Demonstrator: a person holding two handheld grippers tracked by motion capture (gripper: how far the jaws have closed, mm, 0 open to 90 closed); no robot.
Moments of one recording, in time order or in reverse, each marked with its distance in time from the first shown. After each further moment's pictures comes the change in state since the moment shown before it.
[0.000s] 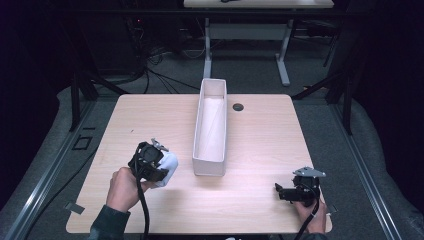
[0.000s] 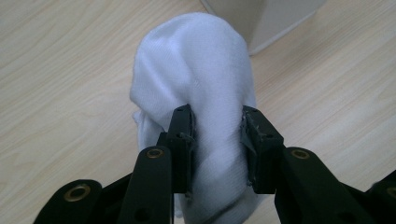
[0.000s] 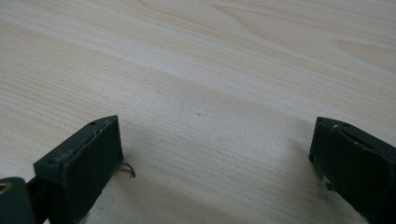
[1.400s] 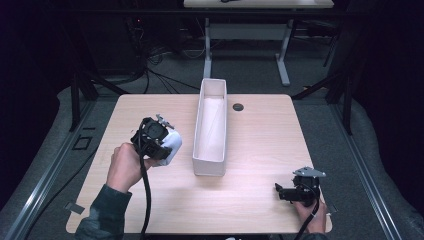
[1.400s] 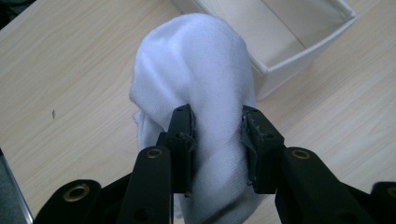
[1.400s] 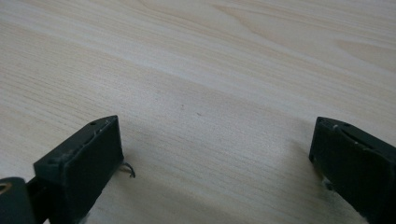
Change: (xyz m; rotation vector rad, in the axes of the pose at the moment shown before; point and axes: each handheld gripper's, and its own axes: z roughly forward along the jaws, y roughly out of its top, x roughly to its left) left arm 0.004 0.055 -0.038 -0.040 0.057 0.070; right arm 0.000 0.000 0.000 -0.001 -0.003 -0.001
